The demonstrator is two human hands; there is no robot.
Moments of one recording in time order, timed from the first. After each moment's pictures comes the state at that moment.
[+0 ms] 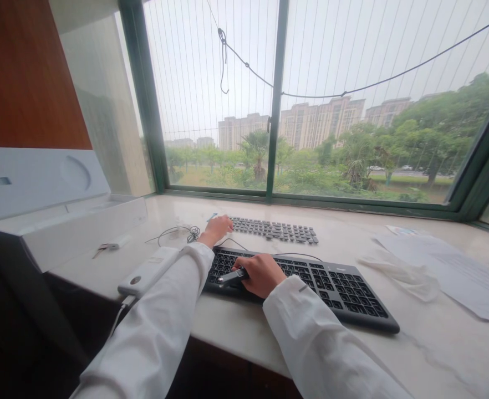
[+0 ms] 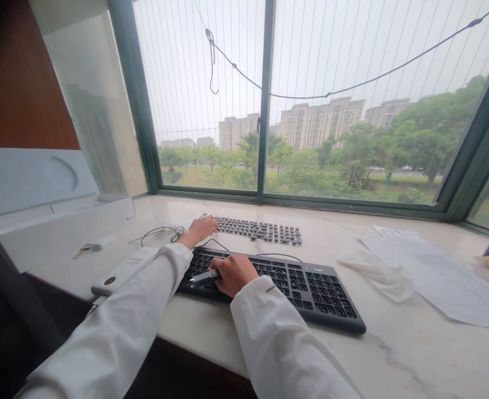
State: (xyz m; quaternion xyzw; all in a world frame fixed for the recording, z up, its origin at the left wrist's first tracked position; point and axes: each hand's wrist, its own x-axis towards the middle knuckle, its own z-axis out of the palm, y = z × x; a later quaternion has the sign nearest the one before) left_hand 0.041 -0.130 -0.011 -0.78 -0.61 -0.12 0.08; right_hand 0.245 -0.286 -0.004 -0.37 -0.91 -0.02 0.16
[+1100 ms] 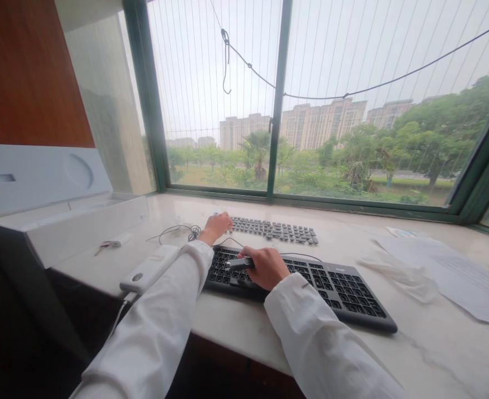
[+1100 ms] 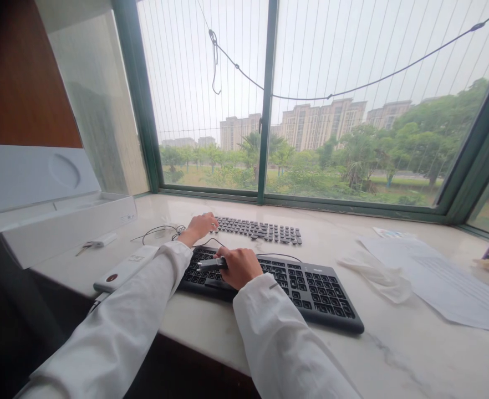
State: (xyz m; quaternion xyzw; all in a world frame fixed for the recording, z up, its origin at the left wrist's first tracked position) left_hand 0.045 -0.143 0.003 -0.77 -0.62 -0.12 0.11; right_hand 0.253 -0.281 0.000 -0.41 -0.88 -0.03 0.24
